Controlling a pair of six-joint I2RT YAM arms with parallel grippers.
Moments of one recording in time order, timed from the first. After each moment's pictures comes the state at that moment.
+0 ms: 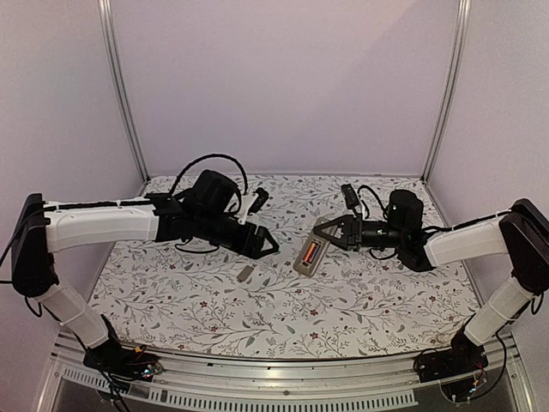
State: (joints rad) left arm -0.85 1.57 1.11 -0.27 0.25 -0.37; right arm 0.60 1.57 0.67 0.79 -0.79 0.89
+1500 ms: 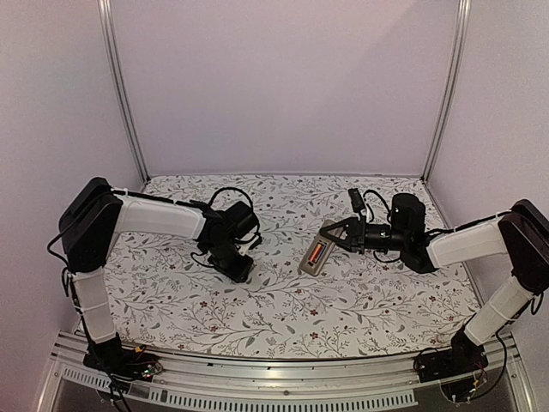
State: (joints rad) left arm -0.79 1.92 1.22 -0.62 -0.01 -0.20; right arm 0.56 1.57 0.62 0.75 -0.73 0.88
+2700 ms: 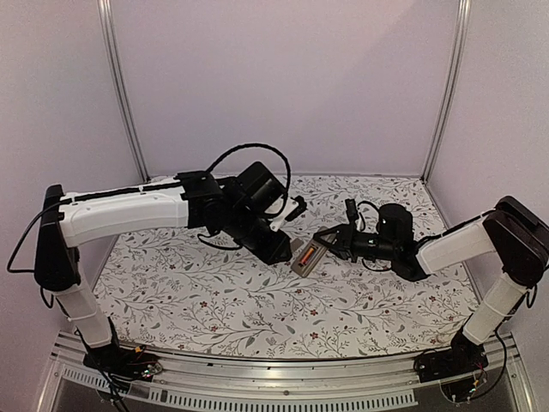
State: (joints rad) left arm -1.04 1.74 1.50 -0.74 0.03 -0.25; right arm 0.64 1.65 0.62 0.78 -0.50 0.98
